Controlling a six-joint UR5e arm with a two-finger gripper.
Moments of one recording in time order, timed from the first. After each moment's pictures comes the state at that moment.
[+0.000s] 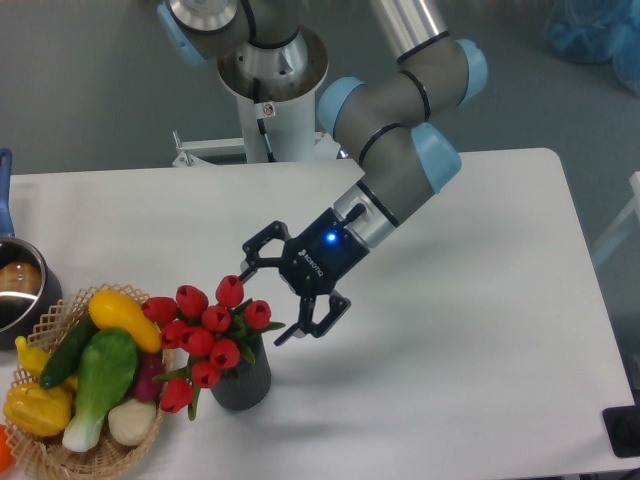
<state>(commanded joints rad) 2.55 -1.91 -1.79 -0.94 0.43 1.33</state>
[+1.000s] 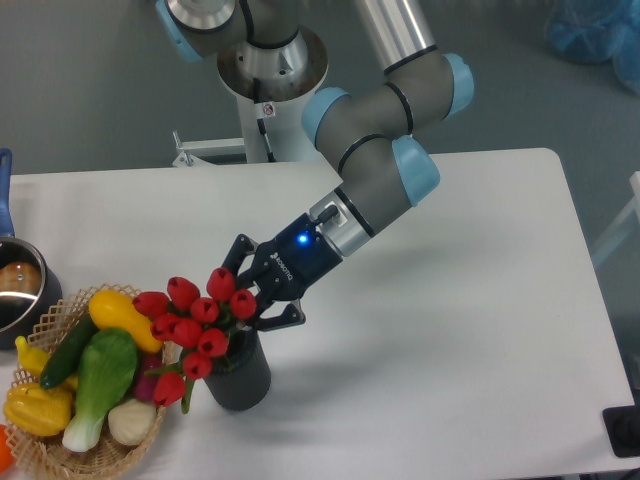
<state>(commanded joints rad) 2.54 -1.91 -1.78 -0.90 0.37 1.42</state>
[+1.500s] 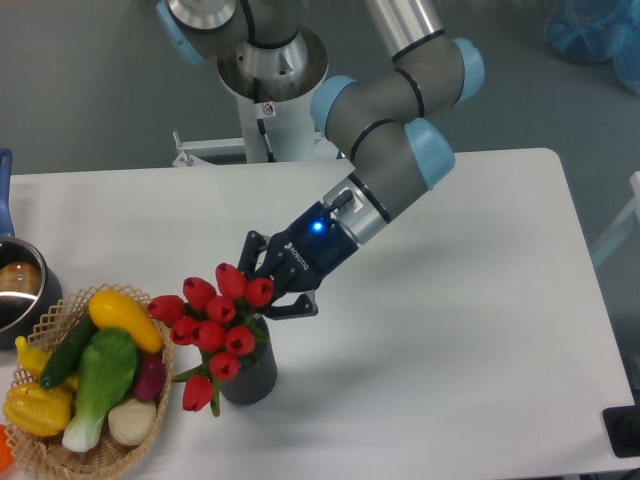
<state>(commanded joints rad) 2.59 -1.86 -1.76 -0.90 0.32 1.40</state>
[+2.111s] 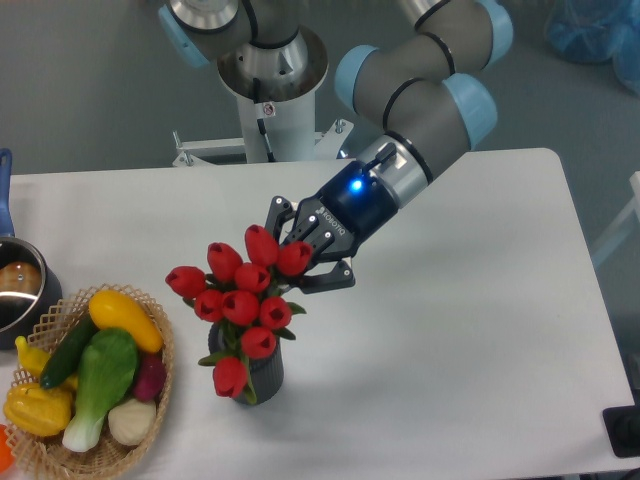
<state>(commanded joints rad) 2.65 -1.83 -1.67 -0.91 0.18 1.26</state>
